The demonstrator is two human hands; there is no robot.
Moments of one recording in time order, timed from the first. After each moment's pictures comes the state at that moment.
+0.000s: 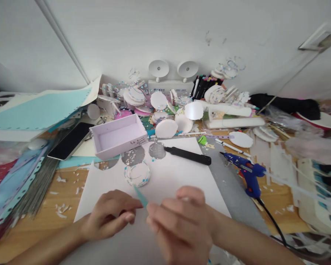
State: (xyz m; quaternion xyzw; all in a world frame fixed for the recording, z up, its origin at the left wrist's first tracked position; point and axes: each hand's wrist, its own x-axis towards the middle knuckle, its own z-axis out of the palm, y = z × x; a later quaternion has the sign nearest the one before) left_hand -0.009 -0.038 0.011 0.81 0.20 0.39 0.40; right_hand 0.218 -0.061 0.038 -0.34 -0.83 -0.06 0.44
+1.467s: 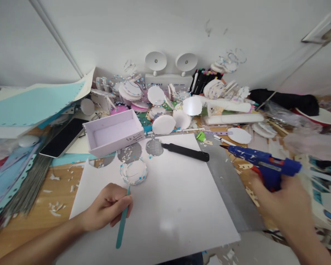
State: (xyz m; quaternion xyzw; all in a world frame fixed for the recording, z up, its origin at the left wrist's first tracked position) left_hand -0.004 -0.034 0.004 0.69 0.33 0.22 0.60; right_hand 0.387 -0.065 0.026 -0.85 -0.47 -0.07 0.22
